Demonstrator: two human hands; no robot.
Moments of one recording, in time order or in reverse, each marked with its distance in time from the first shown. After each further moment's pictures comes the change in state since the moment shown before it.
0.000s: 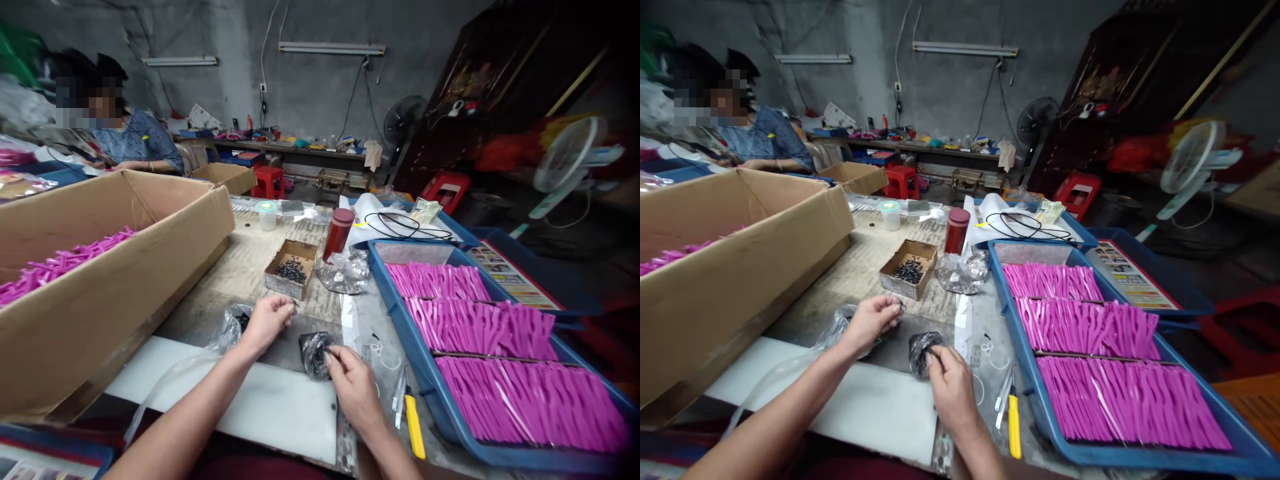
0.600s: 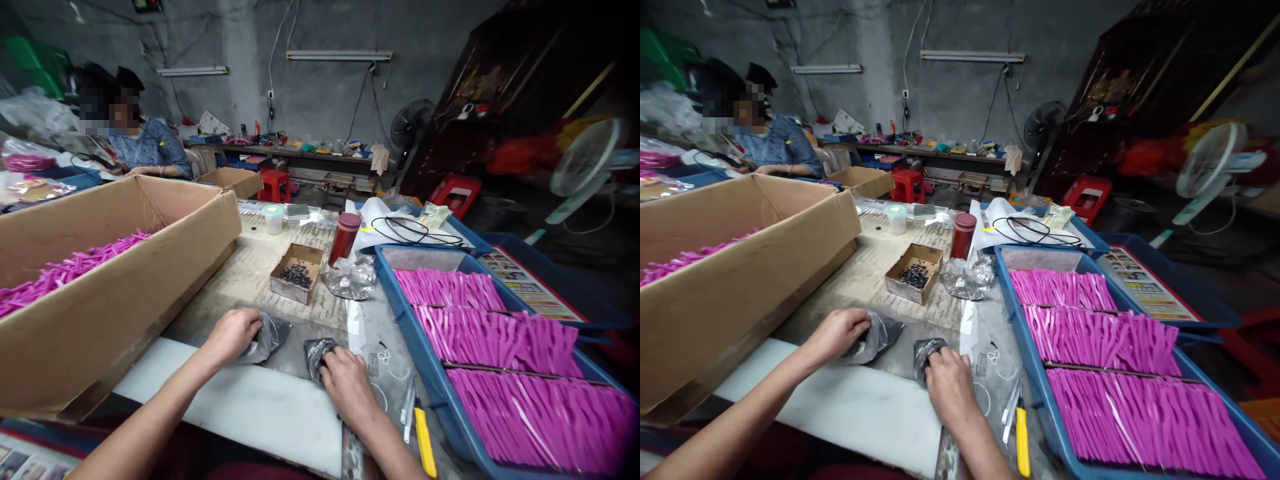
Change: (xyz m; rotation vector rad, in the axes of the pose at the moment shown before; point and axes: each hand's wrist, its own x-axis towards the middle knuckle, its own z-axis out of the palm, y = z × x) left_hand -0.015 -0.004 -0.071 0.999 -0.163 0.218; right_hand 0.013 0.007 0.013 -0.715 -0.200 -0.183
